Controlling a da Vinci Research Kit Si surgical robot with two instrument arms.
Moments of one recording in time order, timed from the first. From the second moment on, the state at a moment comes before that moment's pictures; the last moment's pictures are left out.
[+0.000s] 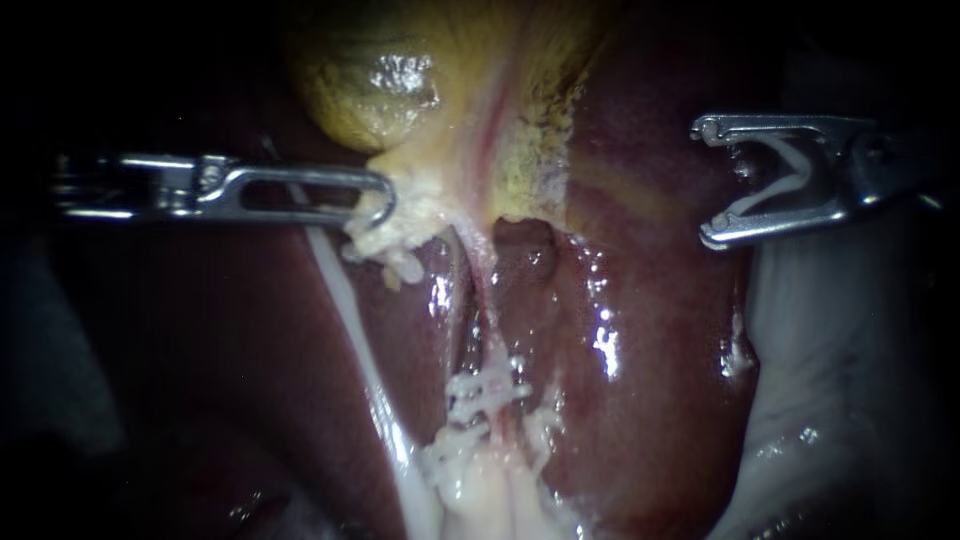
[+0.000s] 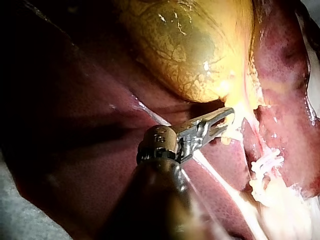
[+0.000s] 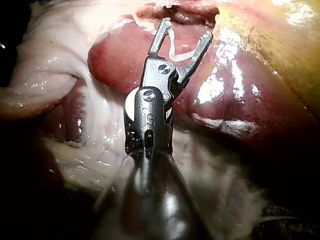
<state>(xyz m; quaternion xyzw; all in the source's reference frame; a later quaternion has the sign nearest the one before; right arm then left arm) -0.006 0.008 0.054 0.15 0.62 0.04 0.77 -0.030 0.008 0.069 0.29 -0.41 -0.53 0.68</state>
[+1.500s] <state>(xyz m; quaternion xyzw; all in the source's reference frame) 0.009 0.000 0.066 0.30 0.55 0.23 0.75 -0.030 0.007 0.067 0.29 -0.41 -0.53 0.69</state>
